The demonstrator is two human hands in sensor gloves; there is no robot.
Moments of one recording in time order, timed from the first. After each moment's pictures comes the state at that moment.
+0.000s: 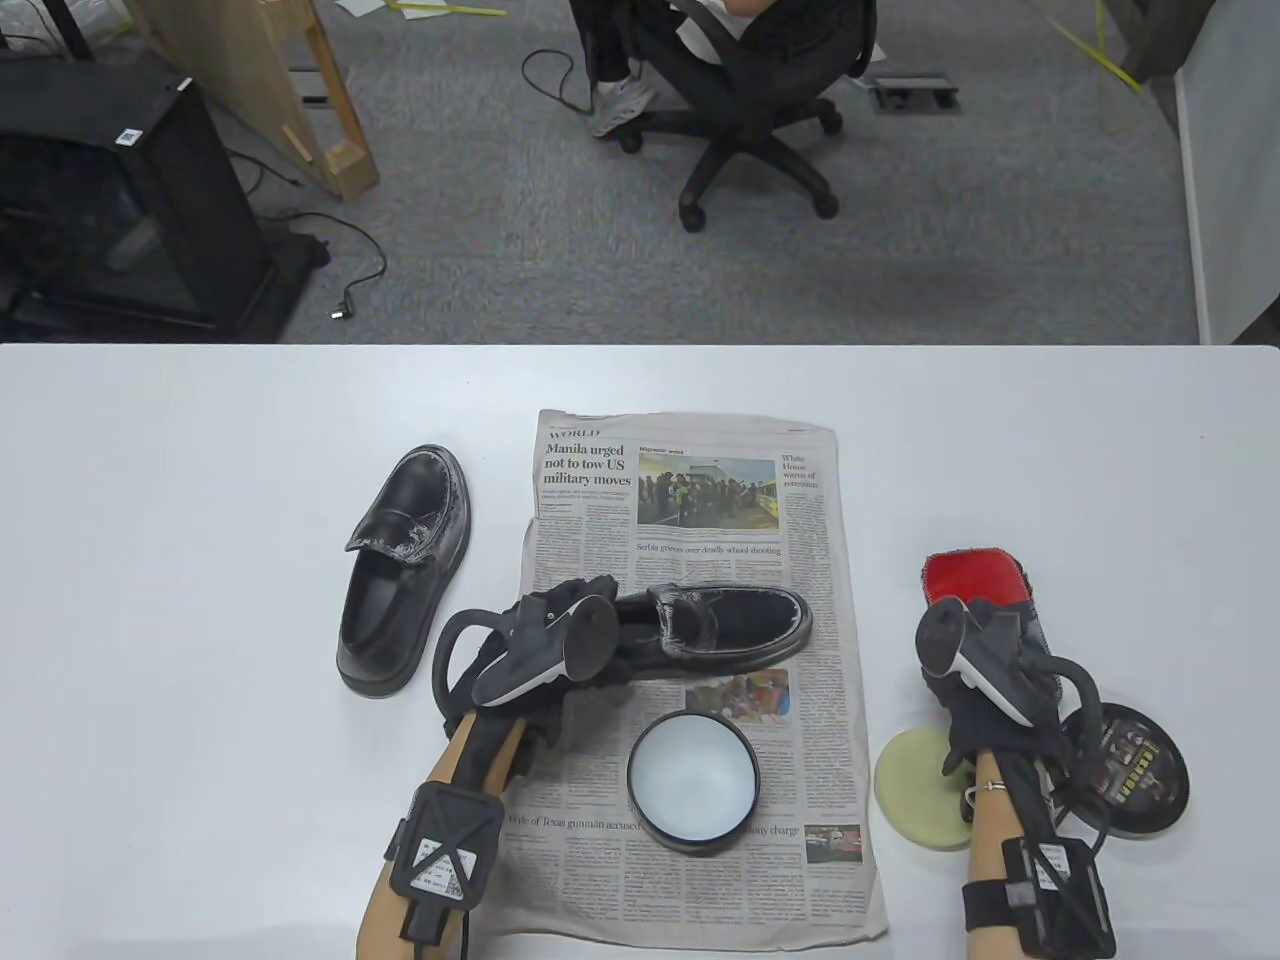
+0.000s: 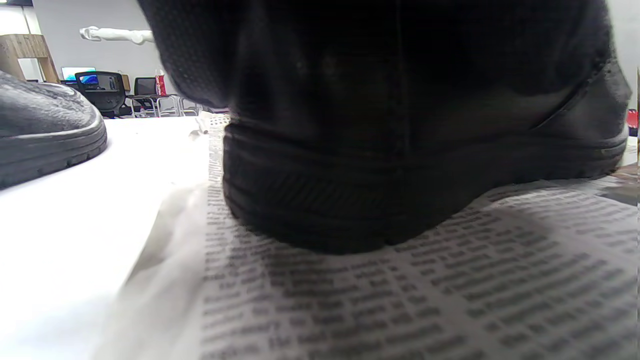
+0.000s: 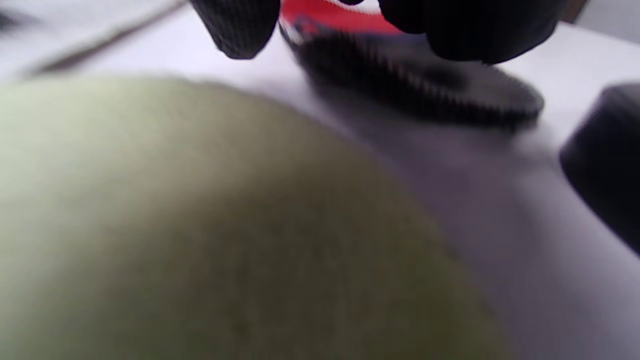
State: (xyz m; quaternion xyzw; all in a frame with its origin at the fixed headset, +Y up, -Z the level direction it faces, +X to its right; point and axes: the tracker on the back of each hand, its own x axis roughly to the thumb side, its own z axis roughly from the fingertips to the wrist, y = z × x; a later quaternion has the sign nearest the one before) left_hand -0.112 -0.741 -0.309 -0.05 -0.13 -0.01 0.99; right_hand 0.281 -0.767 -0.299 0.17 -0.21 -0.96 0.08
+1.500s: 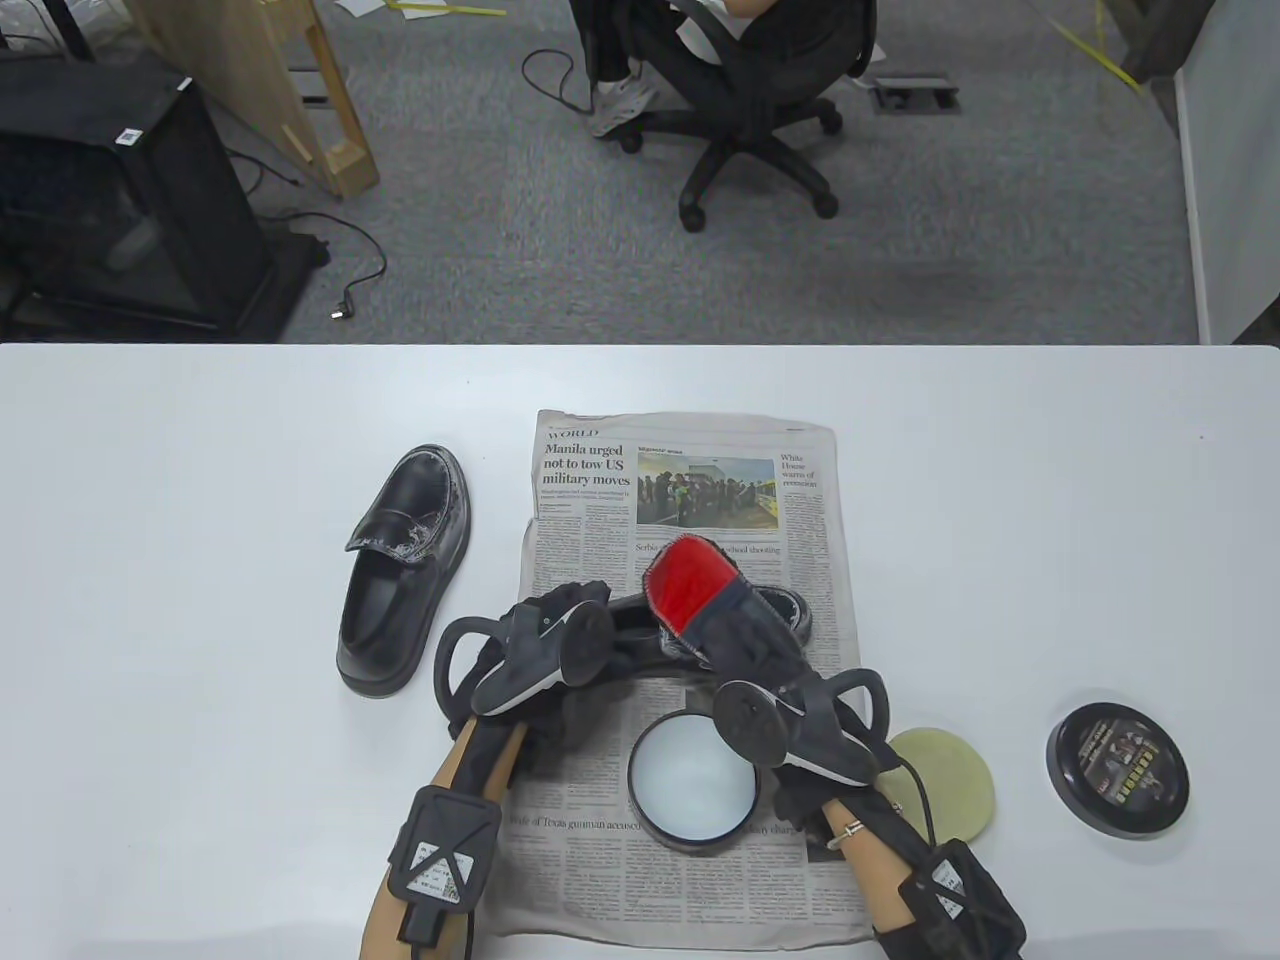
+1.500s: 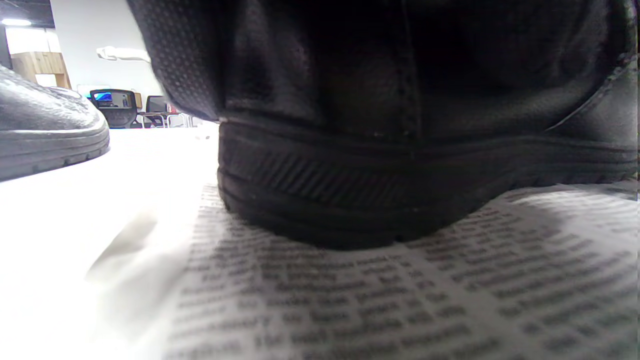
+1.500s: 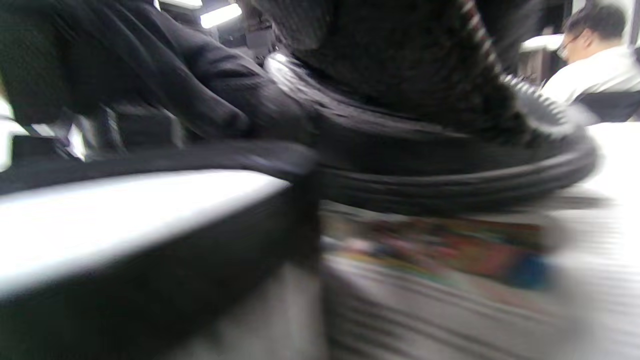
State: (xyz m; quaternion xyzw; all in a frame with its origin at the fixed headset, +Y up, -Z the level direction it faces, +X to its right) left_hand -0.112 -0.745 -0.306 -0.02 -0.12 0.00 0.99; right_hand 0.089 -0.721 -0.251 -0.21 0.03 -0.97 -0.07
